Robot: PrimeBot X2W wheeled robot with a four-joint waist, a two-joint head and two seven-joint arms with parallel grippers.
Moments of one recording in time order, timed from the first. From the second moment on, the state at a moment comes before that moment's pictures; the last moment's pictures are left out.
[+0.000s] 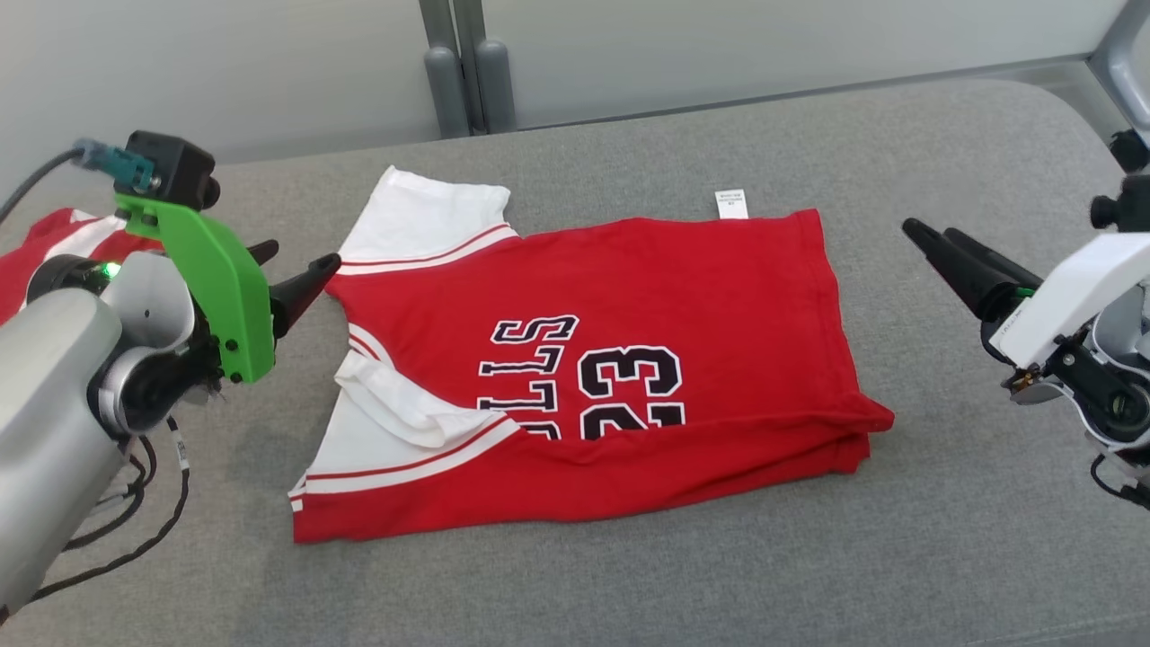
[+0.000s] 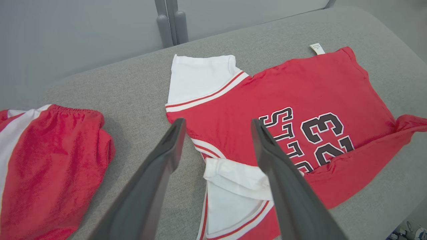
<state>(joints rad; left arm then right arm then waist) -0.99 0.68 -1.08 0.44 -1.29 -0.07 0.40 -0.80 -0.82 1.04 0.34 1.71 0.13 -0.07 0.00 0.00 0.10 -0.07</state>
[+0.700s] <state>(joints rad) -0.32 0.67 -0.66 -0.05 -0.87 0.36 -0.26 -0.02 -0.43 0.11 0.10 0.85 0.13 -0.26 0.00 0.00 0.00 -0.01</state>
